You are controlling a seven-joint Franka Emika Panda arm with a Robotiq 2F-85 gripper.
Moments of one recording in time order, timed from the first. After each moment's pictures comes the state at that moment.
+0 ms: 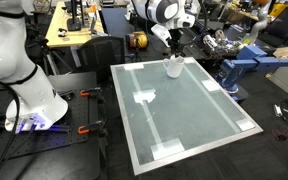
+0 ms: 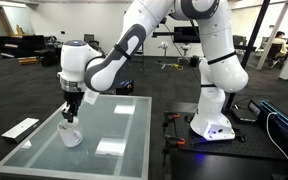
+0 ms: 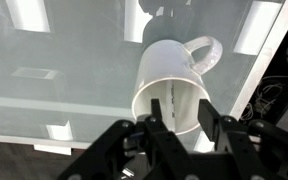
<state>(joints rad) 0.17 0.39 0.06 -1.99 -0.21 2.66 0.27</state>
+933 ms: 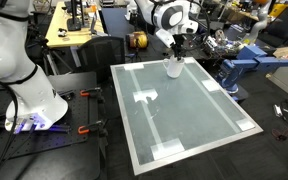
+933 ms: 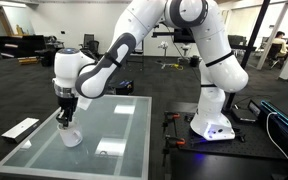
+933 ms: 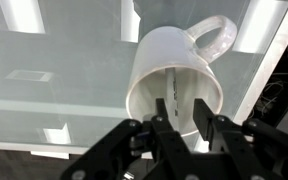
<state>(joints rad) 0.17 0.51 0.06 -1.87 -0.18 2.66 0.25</state>
